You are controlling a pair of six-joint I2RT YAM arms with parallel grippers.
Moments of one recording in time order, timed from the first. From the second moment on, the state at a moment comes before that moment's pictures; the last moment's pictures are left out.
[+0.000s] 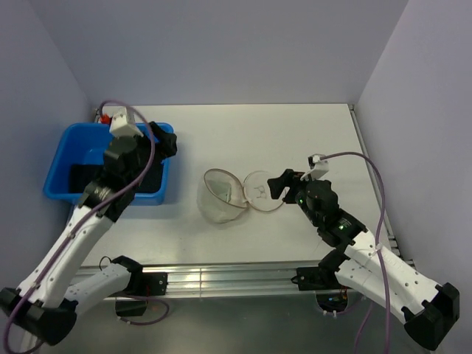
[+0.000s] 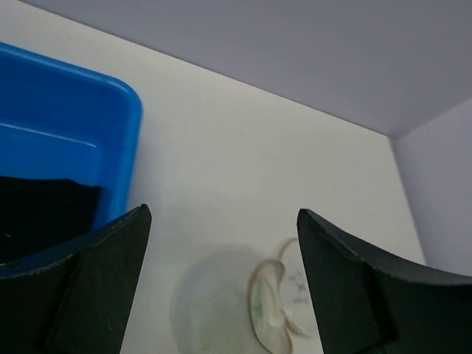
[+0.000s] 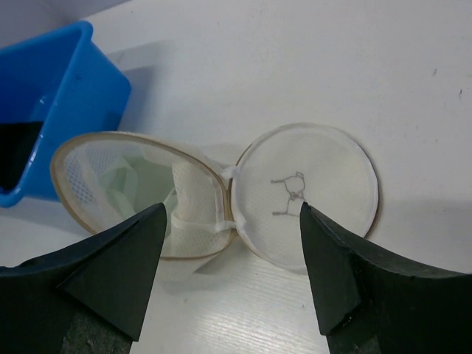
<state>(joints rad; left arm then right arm) -0.51 0.89 0.99 -0.29 -0.34 -0.60 0.64 0.68 0.53 -0.12 0.30 0.58</state>
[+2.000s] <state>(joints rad) 0.12 1.39 1.20 -0.30 -0.17 -0.50 0.64 0.57 0.43 -0.03 0.13 0.55</state>
